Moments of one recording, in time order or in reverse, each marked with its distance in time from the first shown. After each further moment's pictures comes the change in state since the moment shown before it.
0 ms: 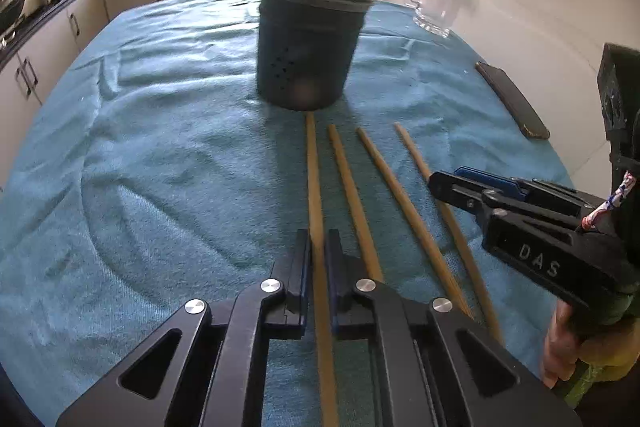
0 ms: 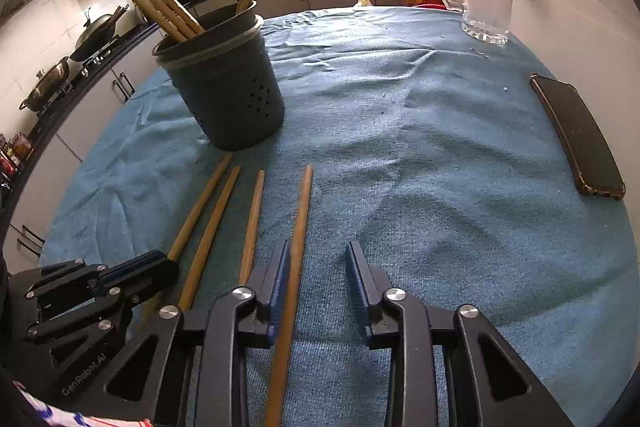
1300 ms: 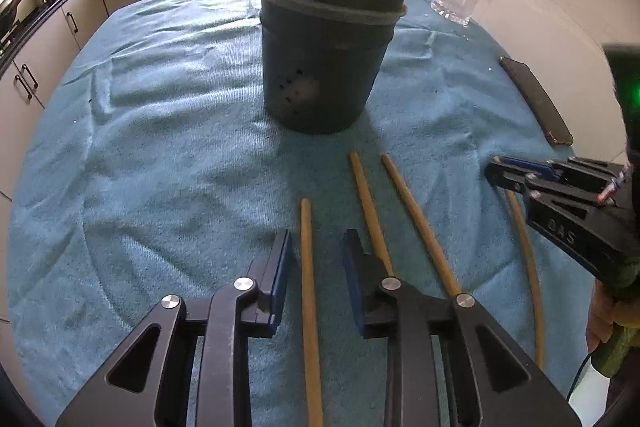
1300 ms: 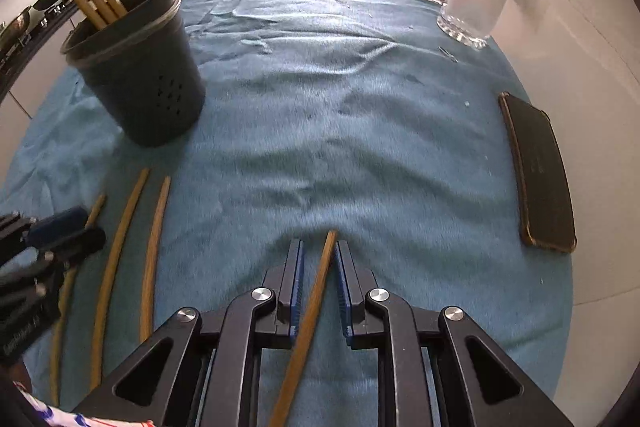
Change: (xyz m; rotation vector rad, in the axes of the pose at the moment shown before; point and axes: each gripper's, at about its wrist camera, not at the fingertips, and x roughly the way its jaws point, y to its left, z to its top) left arm 0.021 0.000 0.038 0.039 0.086 0.052; right arm 0.019 -0.026 0.042 -0.102 0.162 -0.199
